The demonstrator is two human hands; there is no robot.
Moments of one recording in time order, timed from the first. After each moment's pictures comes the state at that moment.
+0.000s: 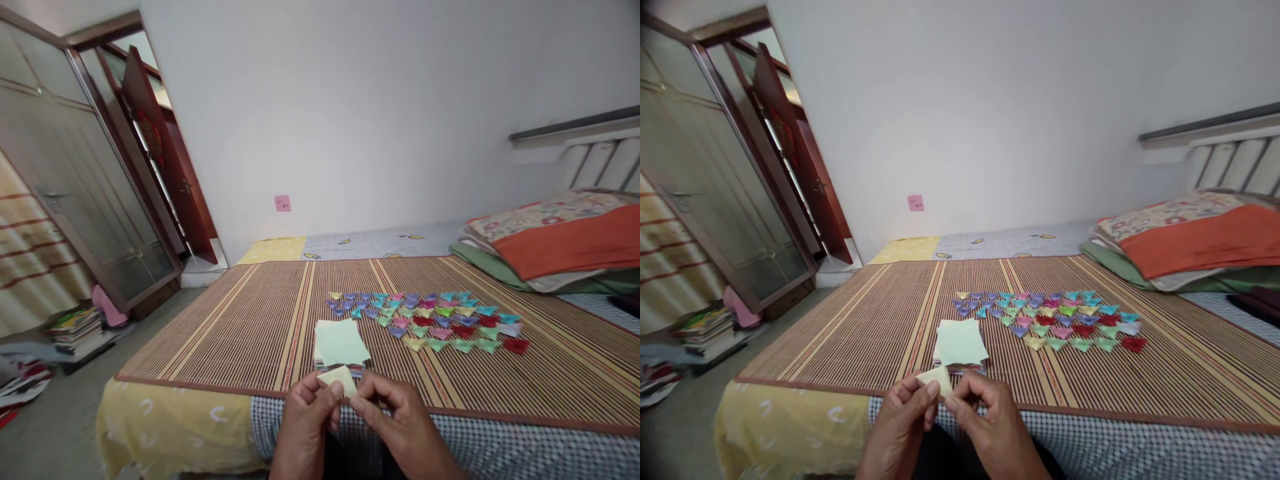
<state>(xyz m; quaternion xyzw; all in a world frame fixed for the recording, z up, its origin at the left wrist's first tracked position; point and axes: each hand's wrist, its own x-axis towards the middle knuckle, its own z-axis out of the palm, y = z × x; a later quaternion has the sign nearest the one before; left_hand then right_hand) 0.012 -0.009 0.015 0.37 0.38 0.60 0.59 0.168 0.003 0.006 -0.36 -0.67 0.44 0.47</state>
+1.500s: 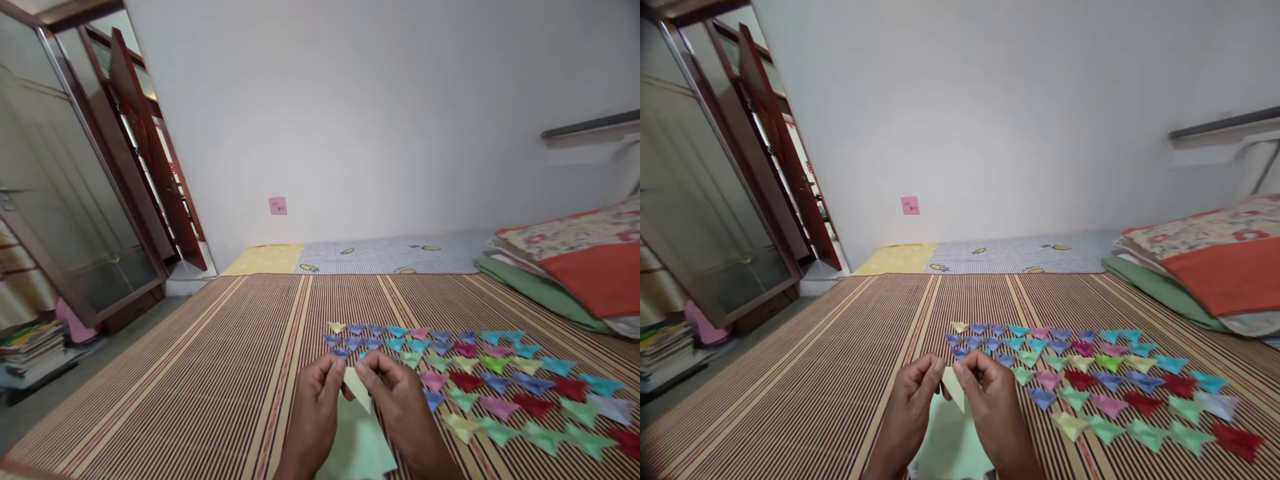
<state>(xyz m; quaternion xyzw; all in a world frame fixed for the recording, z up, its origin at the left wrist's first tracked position) 0.023 0.166 0.008 0.58 0.44 0.55 0.41 0.162 0.179 -0.009 -0.36 -0.58 0.46 0.57</state>
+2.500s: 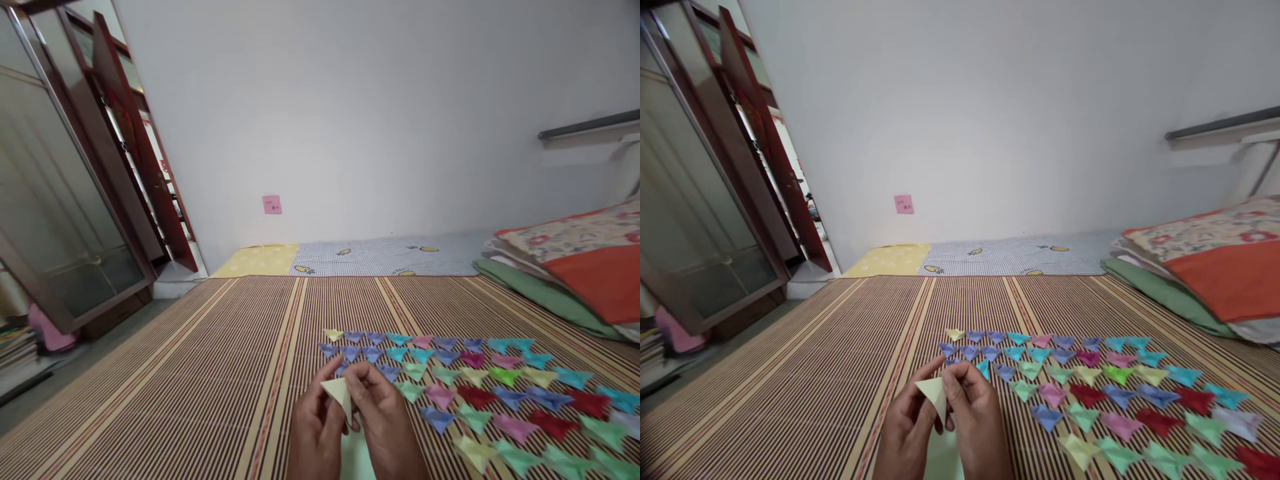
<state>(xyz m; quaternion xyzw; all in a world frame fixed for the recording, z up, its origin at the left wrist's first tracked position) 0.033 0.180 -0.036 0.48 0.44 0.62 0.43 0.129 0.201 -0.040 -0.32 -0.41 0.60 0.61</state>
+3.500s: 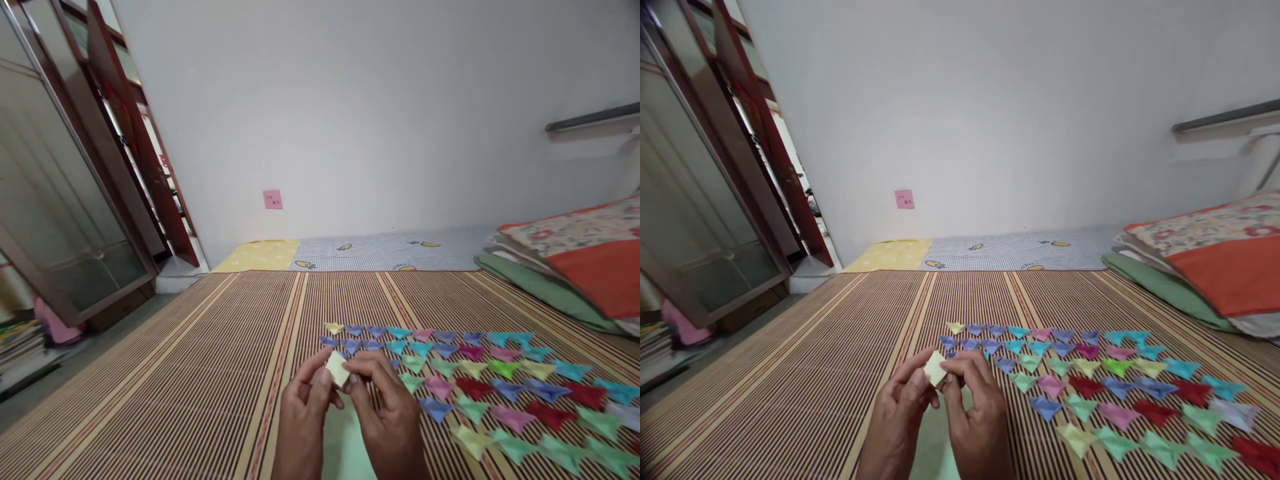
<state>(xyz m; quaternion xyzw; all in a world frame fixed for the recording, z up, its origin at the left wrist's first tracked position) 0.018 0.180 -0.025 0.38 0.40 0.64 0.52 0.139 0.194 -0.035 -0.36 -0.64 0.16 0.66</state>
